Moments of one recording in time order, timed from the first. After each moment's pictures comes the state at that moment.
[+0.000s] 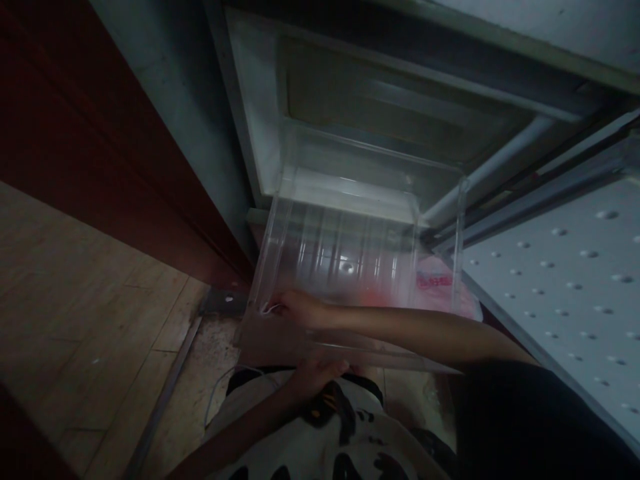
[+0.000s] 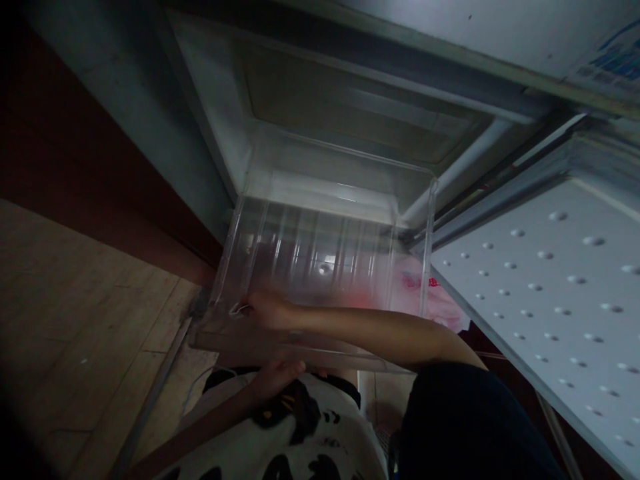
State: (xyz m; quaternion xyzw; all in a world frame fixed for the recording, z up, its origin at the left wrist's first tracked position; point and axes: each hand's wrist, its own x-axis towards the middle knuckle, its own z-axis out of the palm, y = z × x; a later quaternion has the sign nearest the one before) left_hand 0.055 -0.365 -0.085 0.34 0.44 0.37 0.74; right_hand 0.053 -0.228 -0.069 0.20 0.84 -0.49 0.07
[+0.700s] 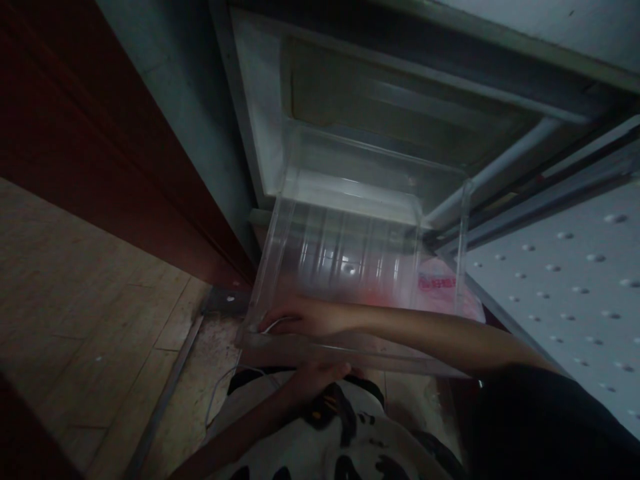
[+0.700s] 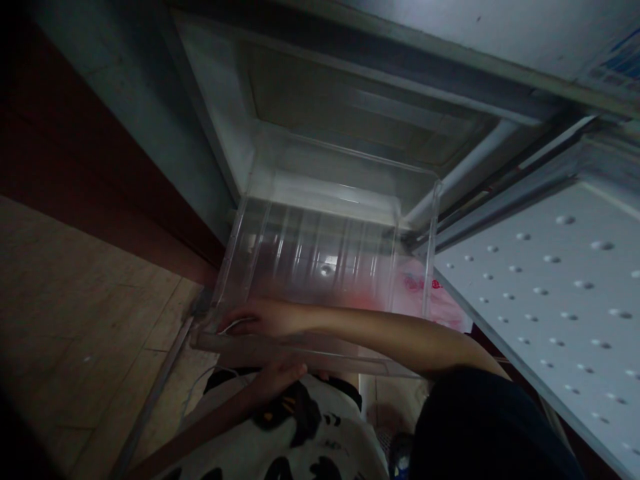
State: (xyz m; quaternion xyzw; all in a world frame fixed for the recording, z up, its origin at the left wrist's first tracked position) left_hand 0.055 -0.365 -0.083 0.33 0.45 0.38 0.74; right_hand 0.068 -0.228 -0.008 0.06 0.78 -0.61 0.11
